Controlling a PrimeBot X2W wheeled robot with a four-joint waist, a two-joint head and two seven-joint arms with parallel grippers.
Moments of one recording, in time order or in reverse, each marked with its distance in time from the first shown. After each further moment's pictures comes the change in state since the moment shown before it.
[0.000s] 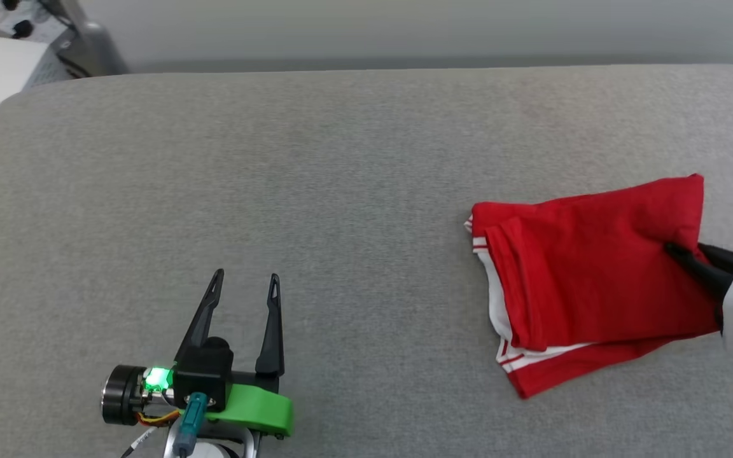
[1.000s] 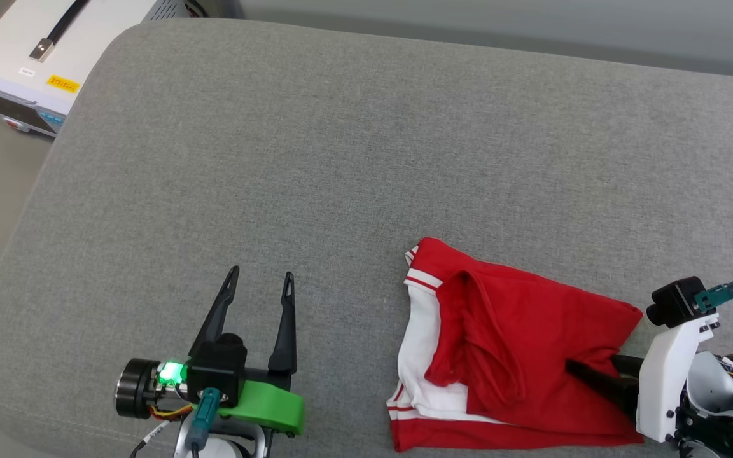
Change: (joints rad) left arm -0.021 -0.004 -0.028 0.019 -0.004 -0.007 0.000; right arm 0.171 0.285 -0.026 0.160 0.169 0.000 0.208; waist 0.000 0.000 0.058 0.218
